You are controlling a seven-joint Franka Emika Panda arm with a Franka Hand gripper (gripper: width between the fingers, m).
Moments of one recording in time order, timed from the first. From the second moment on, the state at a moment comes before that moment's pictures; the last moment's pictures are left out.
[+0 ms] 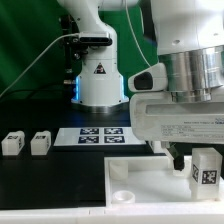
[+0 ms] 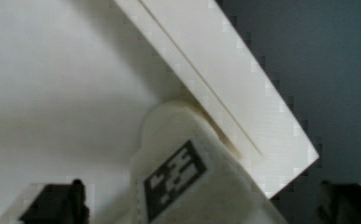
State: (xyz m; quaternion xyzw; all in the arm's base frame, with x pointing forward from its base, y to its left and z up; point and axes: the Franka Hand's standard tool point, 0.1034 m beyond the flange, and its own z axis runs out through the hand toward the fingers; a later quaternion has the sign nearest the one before) arm 0.628 0.119 0.064 -0.95 0.30 -0.04 0.08
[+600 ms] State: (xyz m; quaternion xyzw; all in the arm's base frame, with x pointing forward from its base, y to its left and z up) arm 0.630 0.126 0.068 -0.99 0.10 -0.05 0.04
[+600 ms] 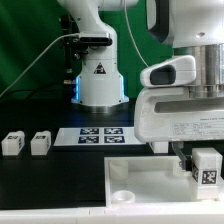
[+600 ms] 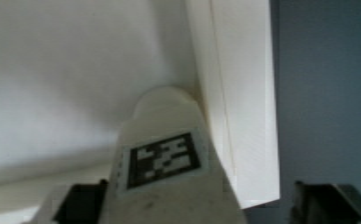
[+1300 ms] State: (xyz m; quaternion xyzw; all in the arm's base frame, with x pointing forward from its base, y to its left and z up) arm 0.630 0.120 0.065 -0.86 0.51 -0.02 0.08
